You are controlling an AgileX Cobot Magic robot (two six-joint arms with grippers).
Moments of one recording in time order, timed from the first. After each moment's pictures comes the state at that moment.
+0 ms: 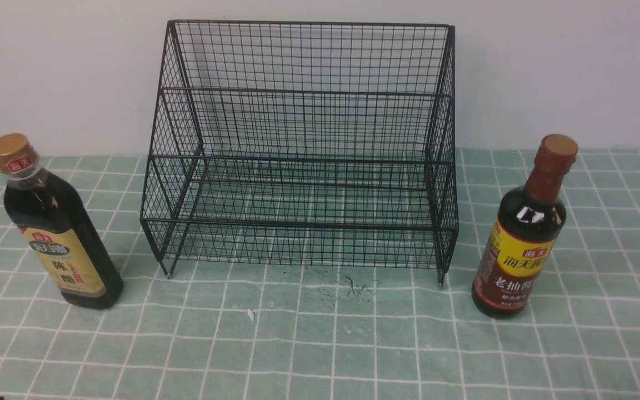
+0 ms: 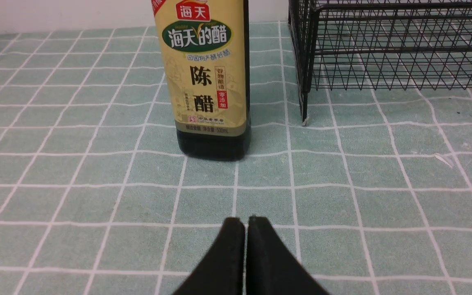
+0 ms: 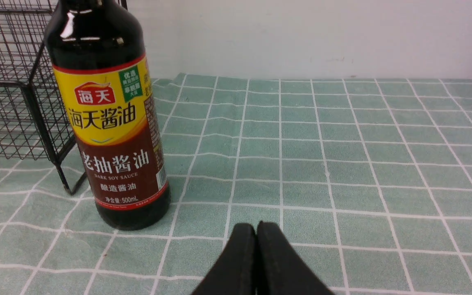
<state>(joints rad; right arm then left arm) -0.02 -0.02 0.02 0.09 0.40 -0.04 -0.03 -0.01 0.02 0.01 0.39 -0.04</state>
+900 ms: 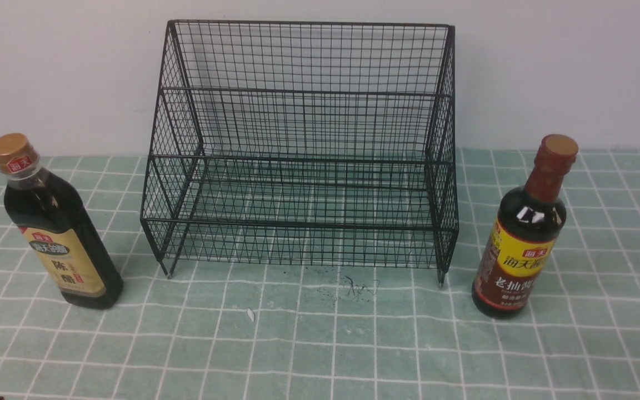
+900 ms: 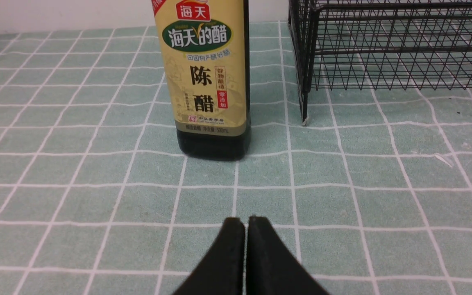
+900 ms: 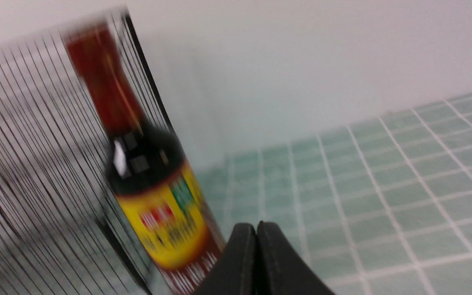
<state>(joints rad) 0.00 -0.02 0.03 0.38 0.16 0.08 -0.03 -0.01 0.02 0.01 0.39 -0.04</state>
